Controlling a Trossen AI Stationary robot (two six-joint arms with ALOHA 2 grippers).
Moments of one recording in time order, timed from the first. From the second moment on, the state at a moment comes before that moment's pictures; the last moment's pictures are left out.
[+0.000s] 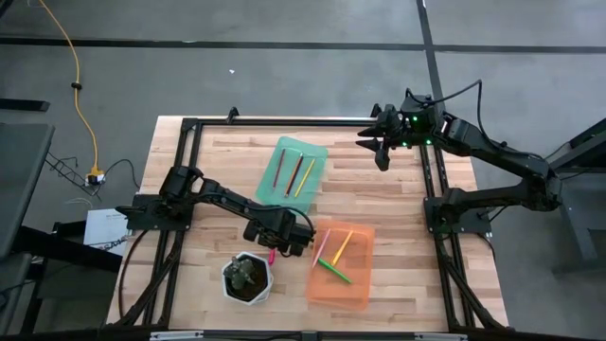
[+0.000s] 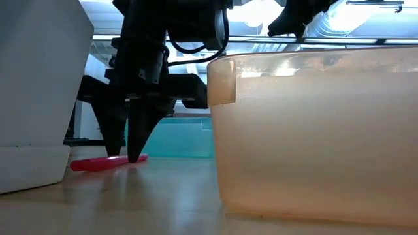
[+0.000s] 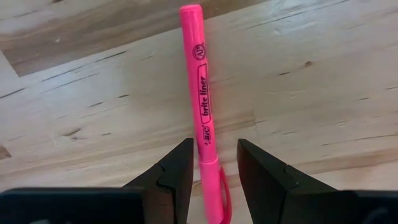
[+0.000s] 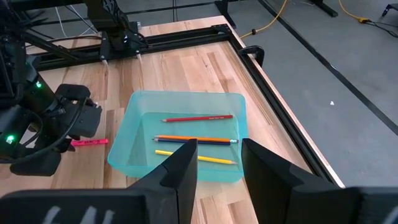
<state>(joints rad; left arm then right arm) -0.13 2.05 1.40 -0.96 0.09 -1.53 -0.48 1.06 1.10 -0.54 -0.22 -0.11</state>
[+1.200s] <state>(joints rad) -0.13 2.05 1.38 -0.94 0.10 -1.52 -0.48 1.06 1.10 -0.53 -0.22 -0.11</state>
